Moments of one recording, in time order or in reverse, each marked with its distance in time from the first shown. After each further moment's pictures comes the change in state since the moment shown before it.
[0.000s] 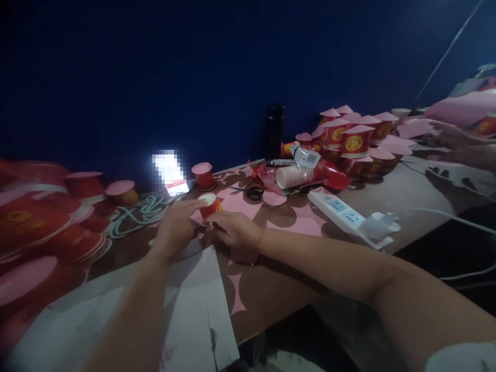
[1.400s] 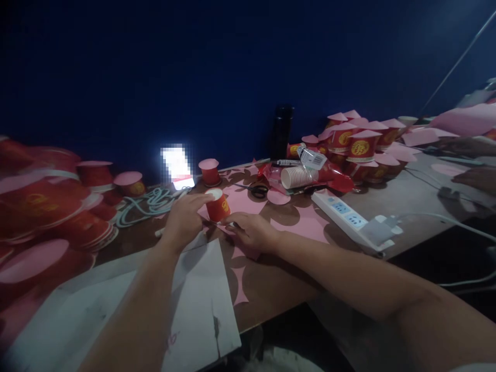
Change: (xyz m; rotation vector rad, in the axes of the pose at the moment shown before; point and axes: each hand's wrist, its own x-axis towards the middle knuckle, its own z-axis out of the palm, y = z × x) left_hand -0.004 0.003 0.001 0.001 -0.028 -0.106; right_hand -0.026 -0.005 -0.015 -0.004 -0.061 0.135
